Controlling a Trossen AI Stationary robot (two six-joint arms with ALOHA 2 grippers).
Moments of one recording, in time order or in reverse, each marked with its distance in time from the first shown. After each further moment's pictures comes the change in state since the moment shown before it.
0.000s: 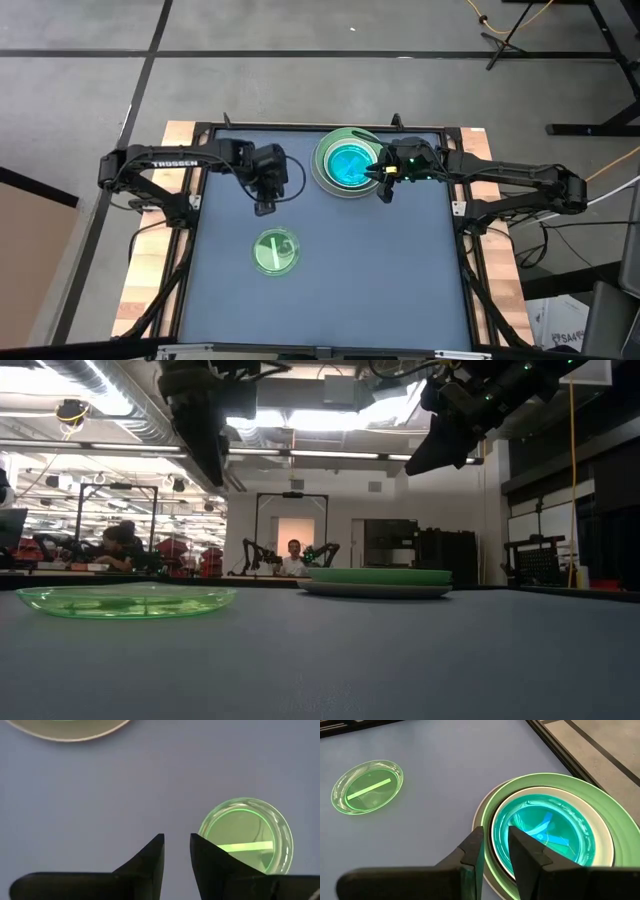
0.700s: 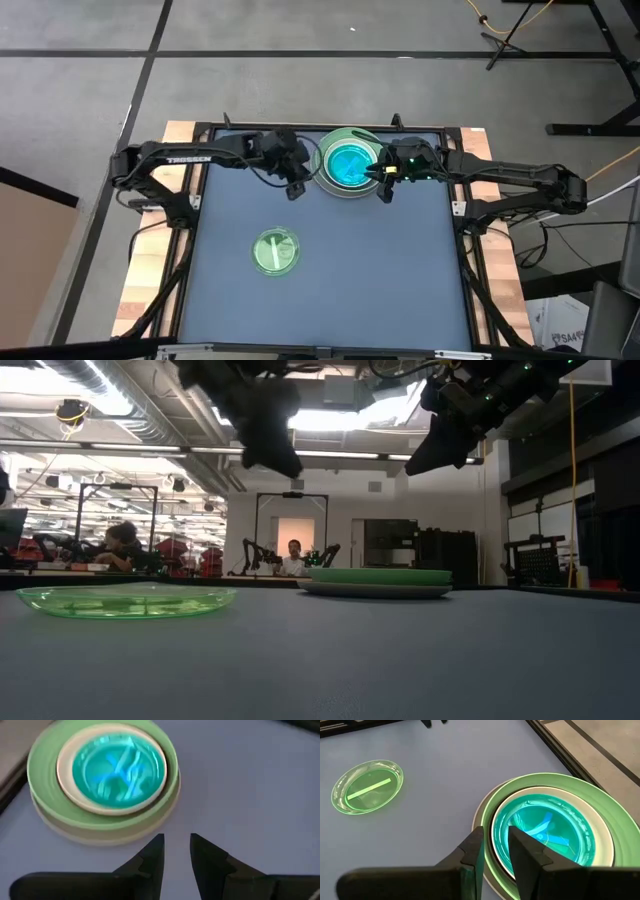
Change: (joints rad) left arm 0.077 0.094 0.000 0.485 0.002 -0.094; right arm 0.000 0.000 0.000 0.000 0.000 0.000
